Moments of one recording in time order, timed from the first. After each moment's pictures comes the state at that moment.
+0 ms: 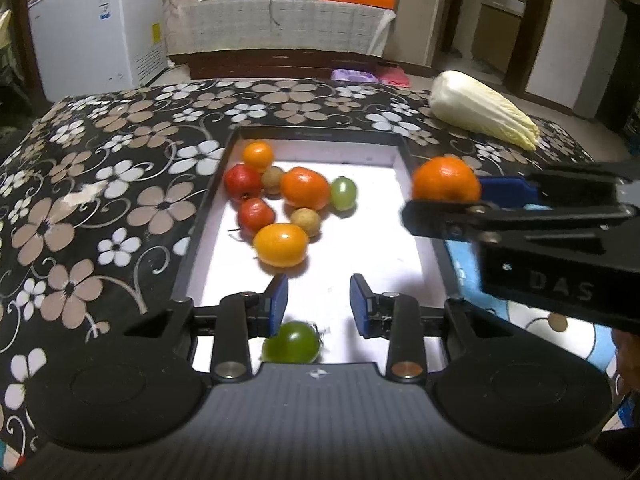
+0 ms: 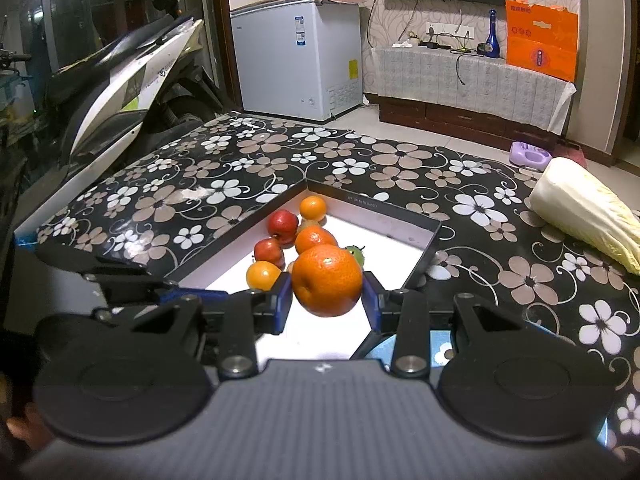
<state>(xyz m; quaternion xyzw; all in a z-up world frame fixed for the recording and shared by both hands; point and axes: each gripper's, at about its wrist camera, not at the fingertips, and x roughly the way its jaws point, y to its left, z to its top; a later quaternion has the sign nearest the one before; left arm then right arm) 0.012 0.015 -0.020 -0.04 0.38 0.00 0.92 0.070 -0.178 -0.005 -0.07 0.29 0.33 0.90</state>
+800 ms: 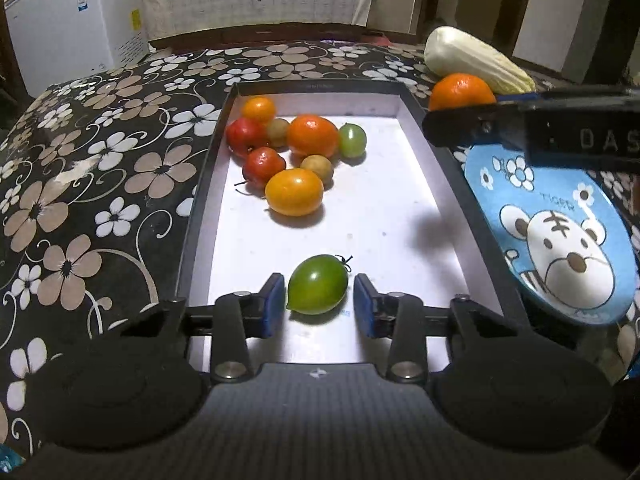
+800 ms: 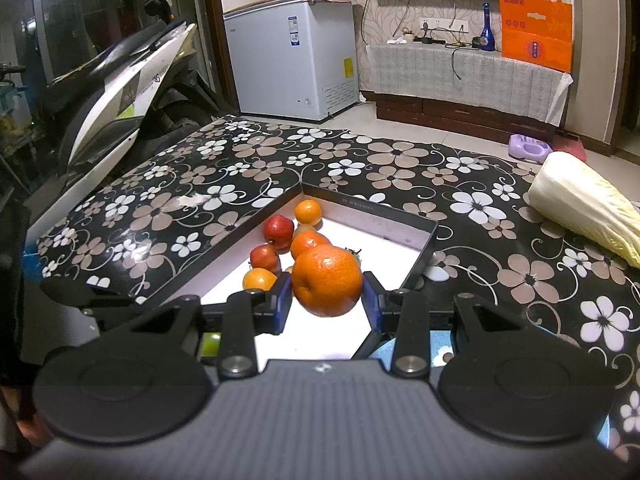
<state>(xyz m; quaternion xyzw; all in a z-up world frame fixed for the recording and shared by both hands) 0.005 0.025 -0.046 0.00 0.42 -0.03 0.91 0.077 -0.179 -0.004 -0.05 0.30 0.33 0.90</state>
